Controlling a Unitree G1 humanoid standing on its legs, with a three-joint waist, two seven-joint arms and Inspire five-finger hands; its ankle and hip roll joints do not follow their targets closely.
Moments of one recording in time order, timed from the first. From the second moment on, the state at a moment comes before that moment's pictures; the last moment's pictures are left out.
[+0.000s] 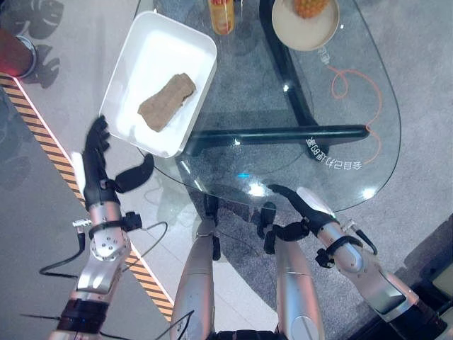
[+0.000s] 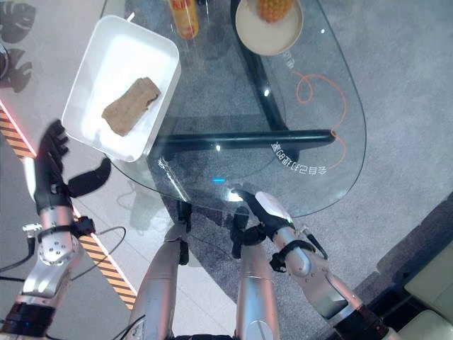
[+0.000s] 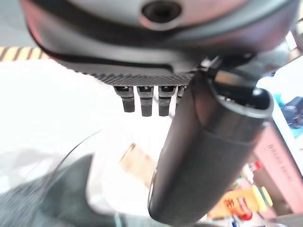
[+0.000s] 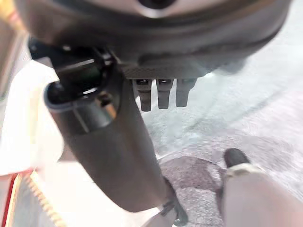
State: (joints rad) left arm 0.00 0.55 -0.03 0.03 -0.28 -0.16 0.42; right arm -0.04 -0.66 0.43 -0.05 -0.07 0.19 -0.10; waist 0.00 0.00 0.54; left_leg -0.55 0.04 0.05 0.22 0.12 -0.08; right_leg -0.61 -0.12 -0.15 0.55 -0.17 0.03
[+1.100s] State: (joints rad) left arm 0.07 0.20 -0.19 1.19 -0.67 0.06 0.02; right arm 0.00 -0.27 0.29 1.15 0.21 0.08 -0.13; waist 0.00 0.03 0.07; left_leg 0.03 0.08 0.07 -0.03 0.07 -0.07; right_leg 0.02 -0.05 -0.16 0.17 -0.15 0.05
